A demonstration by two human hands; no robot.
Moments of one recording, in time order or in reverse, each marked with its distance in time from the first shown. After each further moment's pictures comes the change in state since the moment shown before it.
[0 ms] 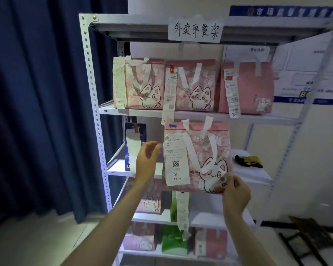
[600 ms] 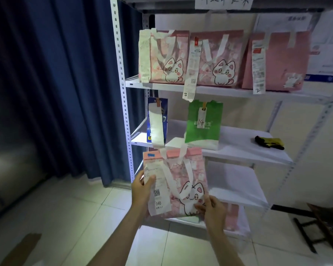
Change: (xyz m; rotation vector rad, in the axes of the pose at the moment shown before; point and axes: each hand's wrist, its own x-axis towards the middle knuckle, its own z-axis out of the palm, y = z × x) left_hand -0.171 -0.058 -0.091 0.002 0.251 -0.474; right_hand -0.160 0.094 -0.024 0.132 -0.494 0.354
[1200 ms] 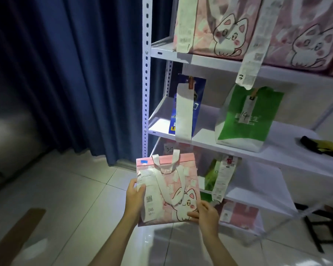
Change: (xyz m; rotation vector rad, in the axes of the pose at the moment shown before) left_hand 0.163 -0.084 -0.099 0.176 0.089 -0.258; right_hand 0.057 0.081 0.171 -0.220 -0.123 0.243
